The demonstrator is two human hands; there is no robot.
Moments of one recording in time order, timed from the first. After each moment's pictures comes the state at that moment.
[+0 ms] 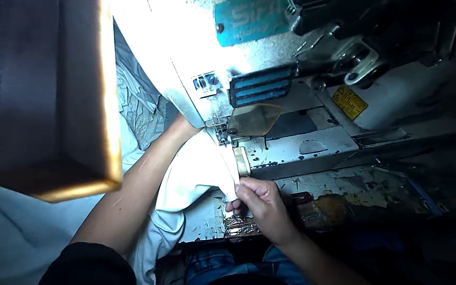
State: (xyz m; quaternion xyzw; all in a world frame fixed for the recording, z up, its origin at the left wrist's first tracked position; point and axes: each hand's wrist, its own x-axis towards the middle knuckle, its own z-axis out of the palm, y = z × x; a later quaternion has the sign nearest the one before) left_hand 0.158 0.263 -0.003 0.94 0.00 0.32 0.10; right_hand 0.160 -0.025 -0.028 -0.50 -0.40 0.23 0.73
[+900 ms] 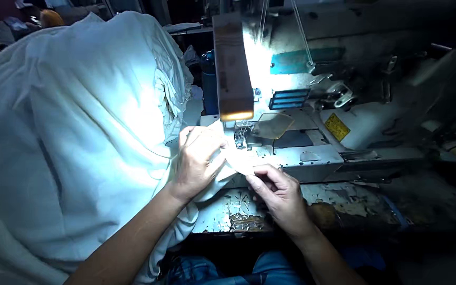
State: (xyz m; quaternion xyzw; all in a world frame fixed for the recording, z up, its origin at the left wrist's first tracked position) left_hand 0.057 0.139 0.044 0.89 0.01 0.44 0.08; right_hand 0.168 -0.034 -0.007 -0.59 -0.49 0.01 0.64
